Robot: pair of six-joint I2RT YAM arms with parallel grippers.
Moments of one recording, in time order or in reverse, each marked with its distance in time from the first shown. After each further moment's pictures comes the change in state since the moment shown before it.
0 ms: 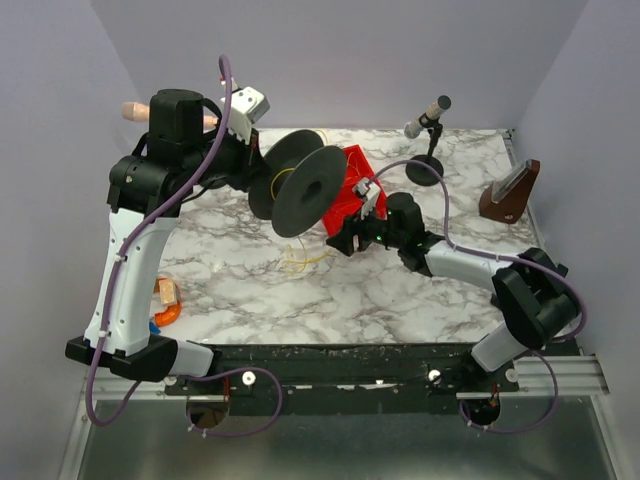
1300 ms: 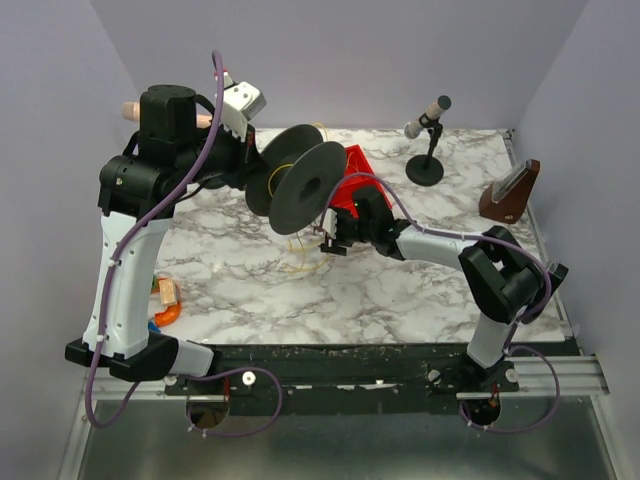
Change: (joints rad) left arm 0.000 0.011 0.084 -0.045 0.001 0.009; right arm 0.076 0.230 0.237 -0.251 -0.035 -0.974
